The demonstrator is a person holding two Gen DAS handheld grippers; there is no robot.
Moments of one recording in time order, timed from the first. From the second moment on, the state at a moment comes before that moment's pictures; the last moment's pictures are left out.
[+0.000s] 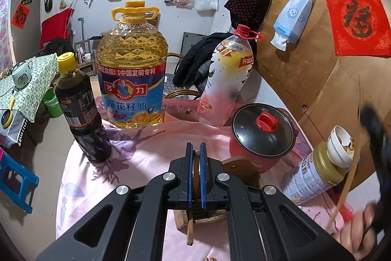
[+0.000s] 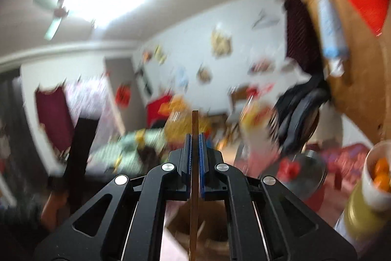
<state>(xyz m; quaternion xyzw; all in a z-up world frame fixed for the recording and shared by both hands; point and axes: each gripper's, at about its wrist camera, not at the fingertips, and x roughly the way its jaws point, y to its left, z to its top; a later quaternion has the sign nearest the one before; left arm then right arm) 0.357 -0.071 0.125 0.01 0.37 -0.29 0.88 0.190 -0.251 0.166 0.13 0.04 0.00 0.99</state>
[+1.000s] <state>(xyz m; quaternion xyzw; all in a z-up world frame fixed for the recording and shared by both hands) 0.367 -0.063 0.101 -0.02 0.37 -0.30 0.88 0.207 -0.222 0.066 0.09 -0.02 -0.21 0.97</state>
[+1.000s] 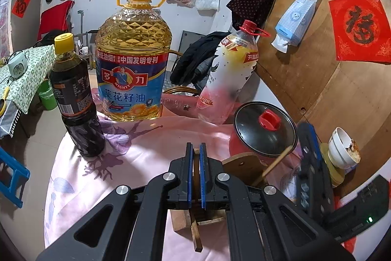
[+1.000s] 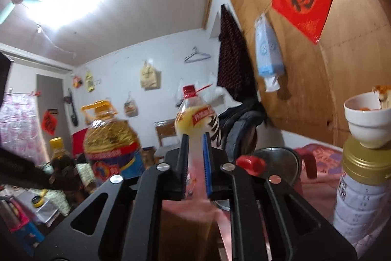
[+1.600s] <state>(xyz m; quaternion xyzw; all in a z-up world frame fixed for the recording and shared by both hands) 0.298 0.013 0.140 -0.06 0.37 -0.22 0.90 0.034 -0.224 0.126 0.02 0.06 -0.20 0.98</state>
